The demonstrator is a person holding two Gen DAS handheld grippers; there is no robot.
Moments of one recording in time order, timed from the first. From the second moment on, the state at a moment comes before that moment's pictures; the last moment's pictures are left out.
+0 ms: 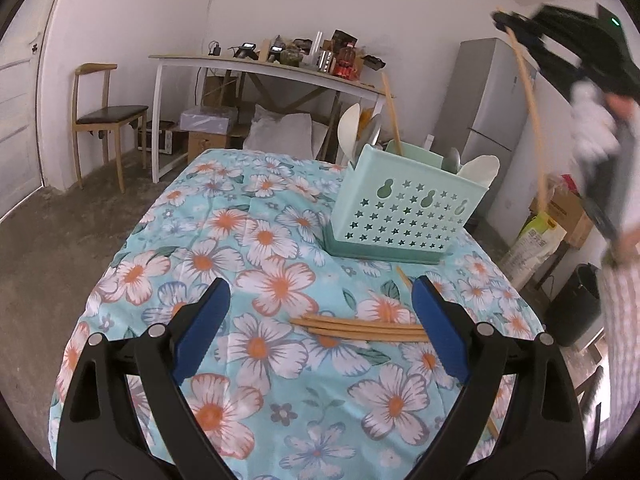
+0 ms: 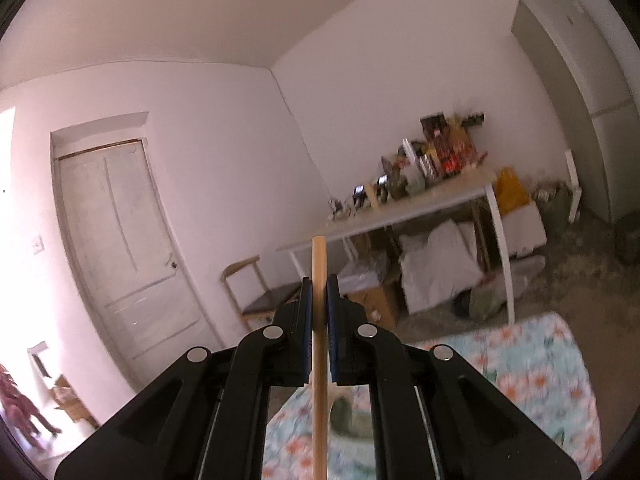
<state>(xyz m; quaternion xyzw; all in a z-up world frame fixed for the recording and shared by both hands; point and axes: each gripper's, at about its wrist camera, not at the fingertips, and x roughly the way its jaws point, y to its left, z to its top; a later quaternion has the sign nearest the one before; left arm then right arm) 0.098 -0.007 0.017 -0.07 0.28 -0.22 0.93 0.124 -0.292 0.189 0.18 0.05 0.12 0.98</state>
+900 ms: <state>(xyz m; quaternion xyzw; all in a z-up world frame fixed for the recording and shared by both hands) 0.108 0.007 0.001 -0.09 0.29 -0.22 0.93 0.251 -0.291 0.172 0.10 0.08 -0.07 0.99</state>
